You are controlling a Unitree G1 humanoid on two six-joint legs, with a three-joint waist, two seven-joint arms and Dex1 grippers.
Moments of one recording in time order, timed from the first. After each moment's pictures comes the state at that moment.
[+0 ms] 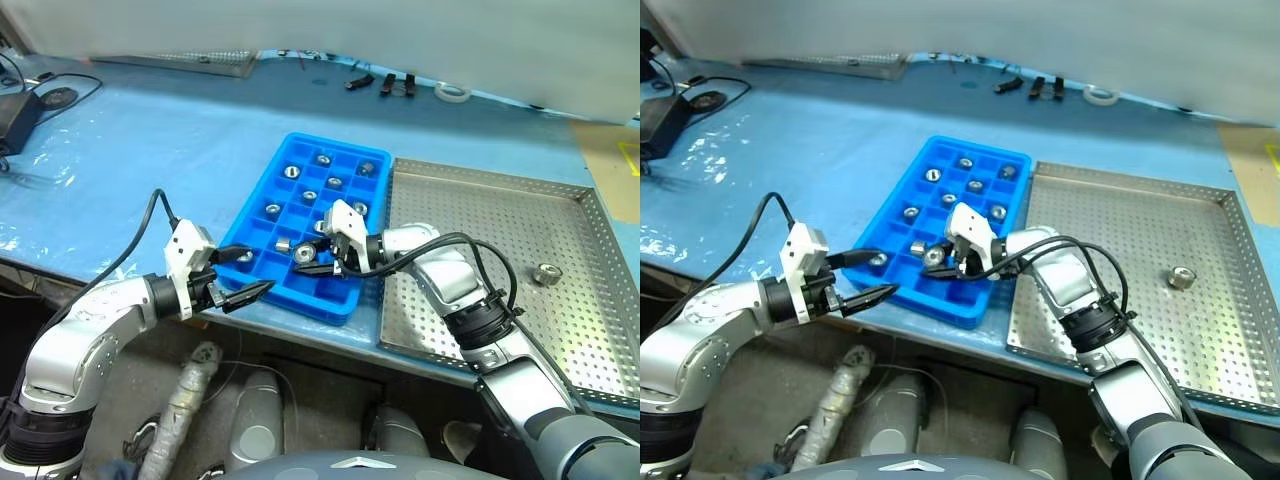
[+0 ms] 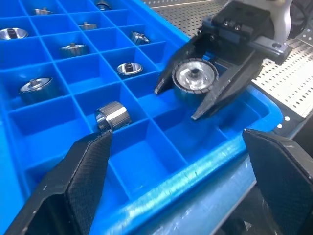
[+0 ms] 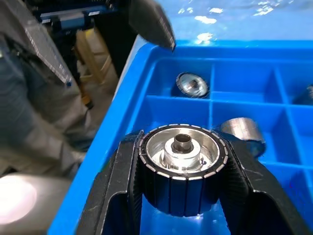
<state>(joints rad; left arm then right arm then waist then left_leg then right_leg) -0.07 0.63 0.15 -0.49 -0.58 0.71 -0.82 -0.63 -0.36 0.37 0.06 0.20 0.49 1.08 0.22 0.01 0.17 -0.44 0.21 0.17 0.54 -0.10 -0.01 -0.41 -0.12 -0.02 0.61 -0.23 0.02</state>
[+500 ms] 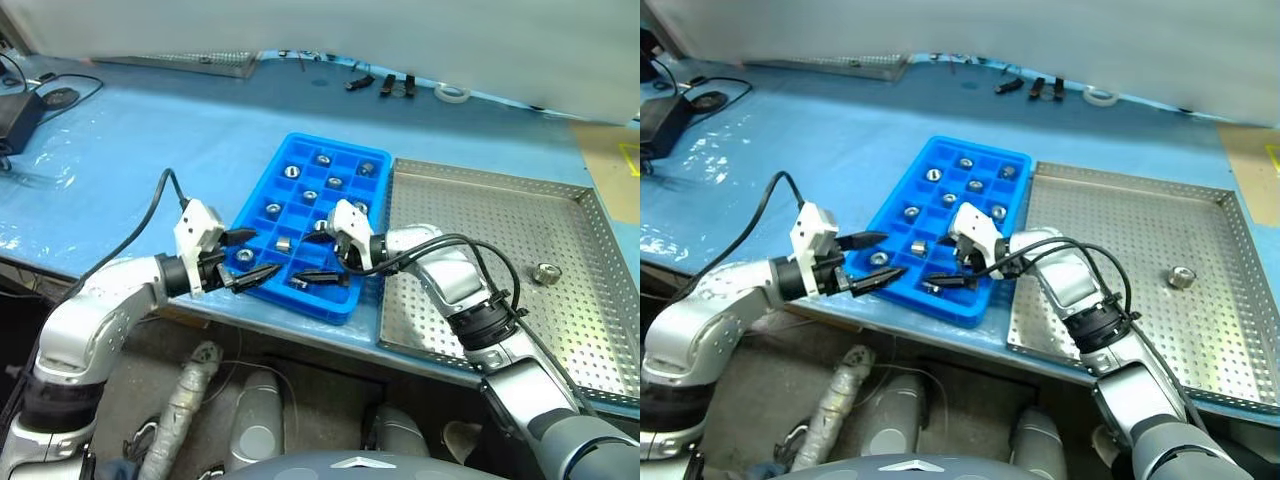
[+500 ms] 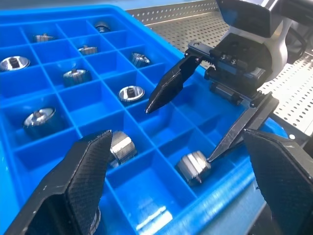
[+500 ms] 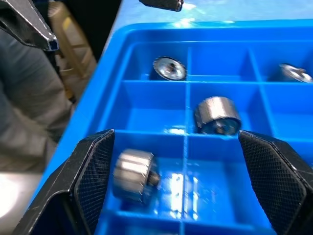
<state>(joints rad) -0.25 0.63 0.06 -0.37 -0.57 0.70 -0.83 -0.61 -0.38 0.33 0.04 0.18 0.52 0.97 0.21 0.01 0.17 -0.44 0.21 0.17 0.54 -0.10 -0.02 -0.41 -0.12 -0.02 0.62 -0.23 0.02</state>
